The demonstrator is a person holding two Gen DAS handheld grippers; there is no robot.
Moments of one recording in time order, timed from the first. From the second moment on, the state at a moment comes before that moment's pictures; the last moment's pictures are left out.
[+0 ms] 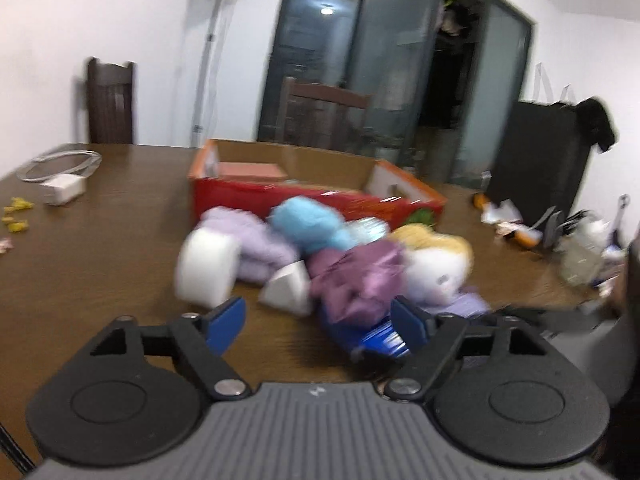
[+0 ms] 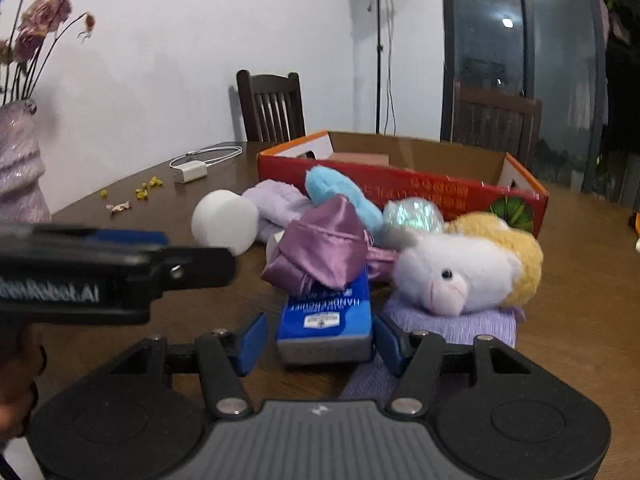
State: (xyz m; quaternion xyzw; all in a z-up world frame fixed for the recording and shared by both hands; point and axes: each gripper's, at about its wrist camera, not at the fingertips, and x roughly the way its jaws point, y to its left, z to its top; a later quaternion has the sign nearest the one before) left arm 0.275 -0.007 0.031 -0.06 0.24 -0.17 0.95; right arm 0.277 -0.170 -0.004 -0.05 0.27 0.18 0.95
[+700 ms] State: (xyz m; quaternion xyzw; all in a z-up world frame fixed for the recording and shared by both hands) left arm 0.243 0.029 0.016 -0.05 0.27 -0.14 0.95; right arm 0.201 -0.212 0.002 -0.07 0.30 0.23 0.92
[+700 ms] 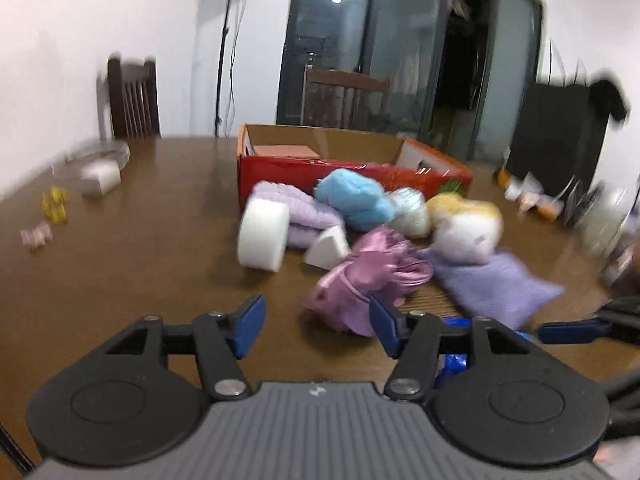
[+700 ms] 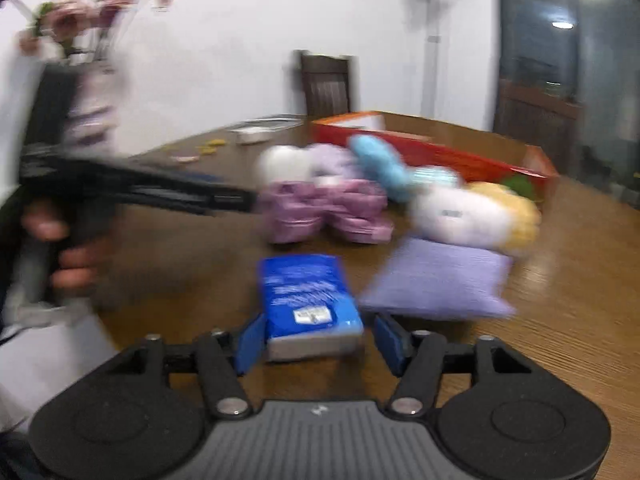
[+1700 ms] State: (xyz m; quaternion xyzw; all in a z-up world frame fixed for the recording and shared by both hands) left arm 0.195 -0.016 -0.009 -0.18 0.36 -0.25 0.88; right arm 0.167 -0.248 -0.006 0.14 0.30 0.18 0.93
